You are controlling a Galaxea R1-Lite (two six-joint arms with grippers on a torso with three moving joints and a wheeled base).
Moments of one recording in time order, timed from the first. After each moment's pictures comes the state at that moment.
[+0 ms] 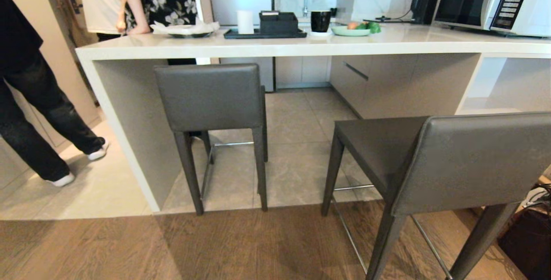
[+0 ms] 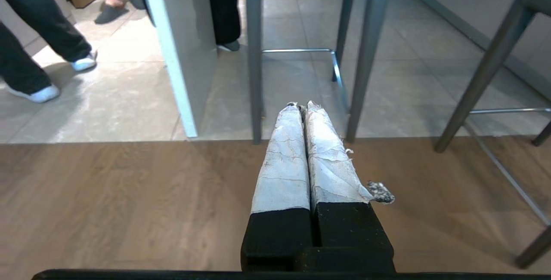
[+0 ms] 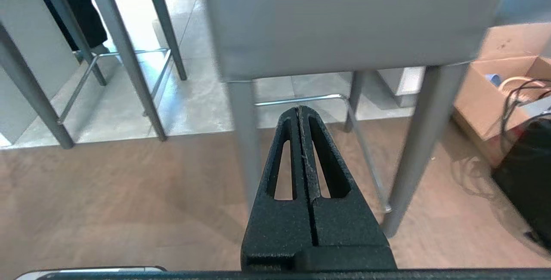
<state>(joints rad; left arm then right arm) 0.00 0.00 0.00 -0.01 0.00 0.00 0.01 0.00 0.00 0.01 0.00 0.00</state>
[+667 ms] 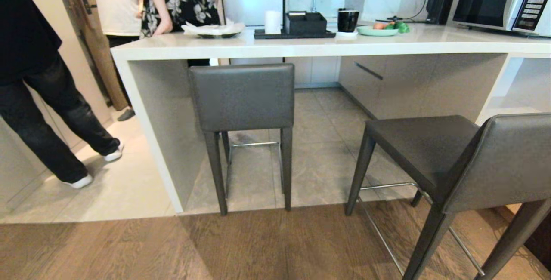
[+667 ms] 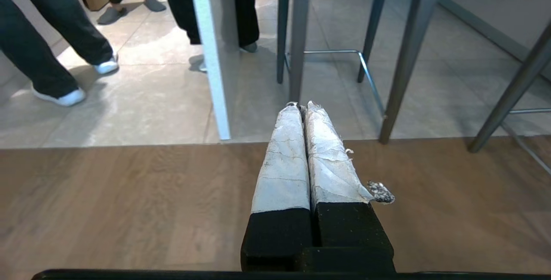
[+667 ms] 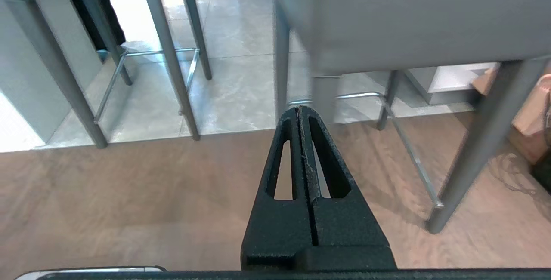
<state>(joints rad) 0.00 0.00 0.00 -0.01 0.00 0.00 0.01 0.00 0.00 0.01 0.00 0.00</state>
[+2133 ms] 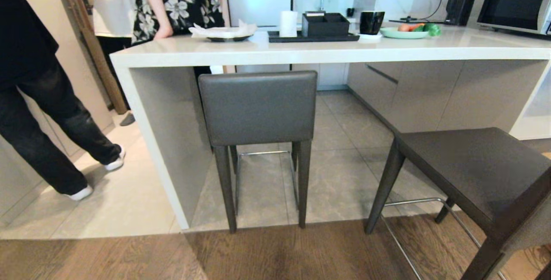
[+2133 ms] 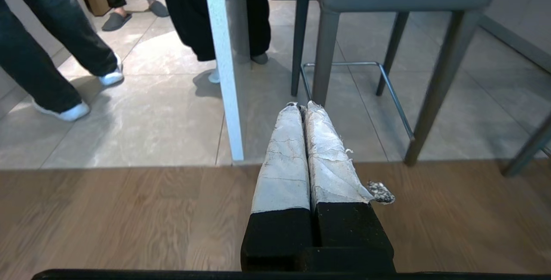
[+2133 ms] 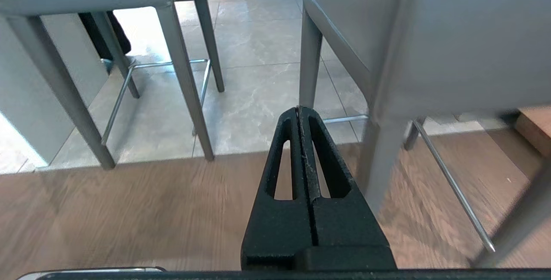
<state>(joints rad) 0.00 0.00 0.00 -0.01 0.00 0.00 0.01 0.00 0.00 0.01 0.00 0.00</state>
